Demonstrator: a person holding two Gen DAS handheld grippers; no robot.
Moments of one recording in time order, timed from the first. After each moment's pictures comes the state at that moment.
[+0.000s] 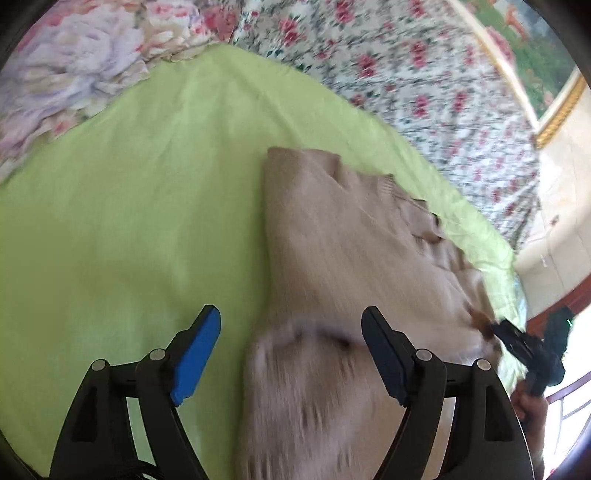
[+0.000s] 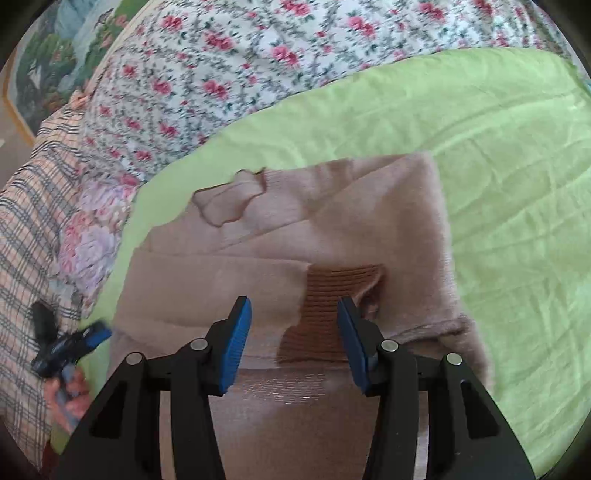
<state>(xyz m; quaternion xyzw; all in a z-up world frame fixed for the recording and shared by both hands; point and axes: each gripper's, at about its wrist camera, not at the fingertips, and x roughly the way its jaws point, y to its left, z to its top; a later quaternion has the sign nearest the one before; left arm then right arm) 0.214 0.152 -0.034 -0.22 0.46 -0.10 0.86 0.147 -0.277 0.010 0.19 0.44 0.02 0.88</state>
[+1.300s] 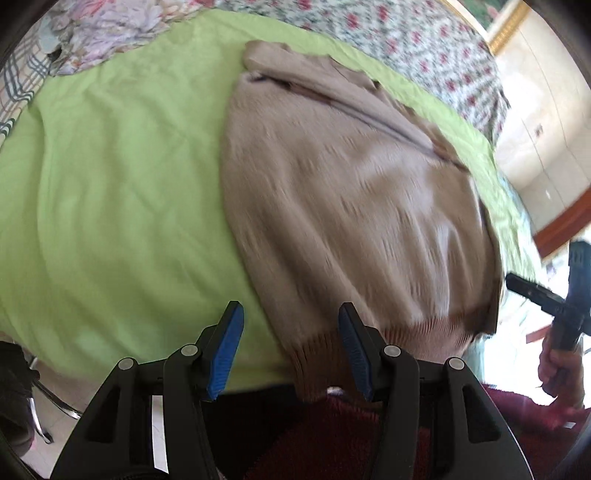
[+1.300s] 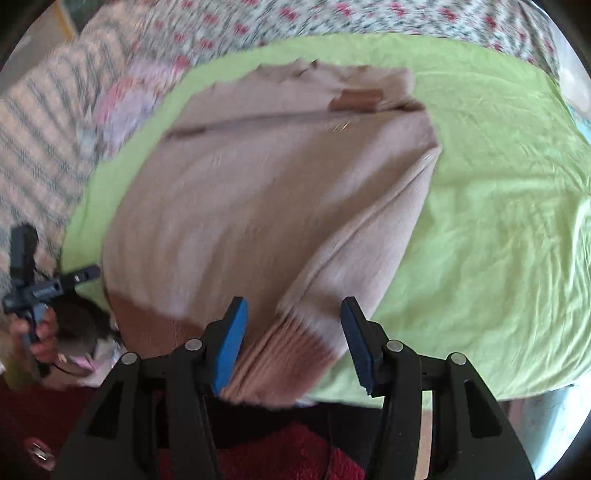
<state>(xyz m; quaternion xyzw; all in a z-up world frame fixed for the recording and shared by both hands) -0.104 0.104 -0.047 -0.12 0.51 -0.13 0.84 -0.103 -0.178 0.021 0.03 0.54 0.02 0.84</state>
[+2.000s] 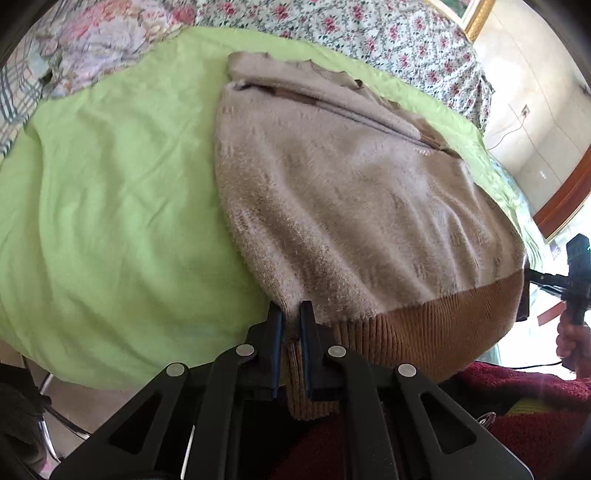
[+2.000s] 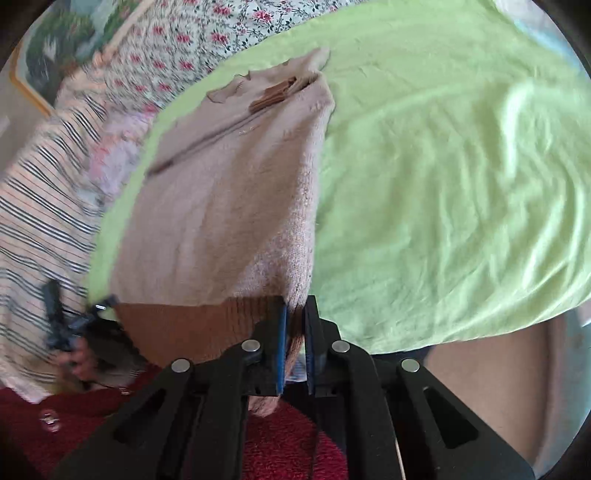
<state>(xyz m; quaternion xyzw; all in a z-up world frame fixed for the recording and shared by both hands) -0.109 0.106 -0.052 -0.09 0.48 -0.15 0.86 -0.163 -0.294 0.011 0.22 0.50 0.04 0.84</state>
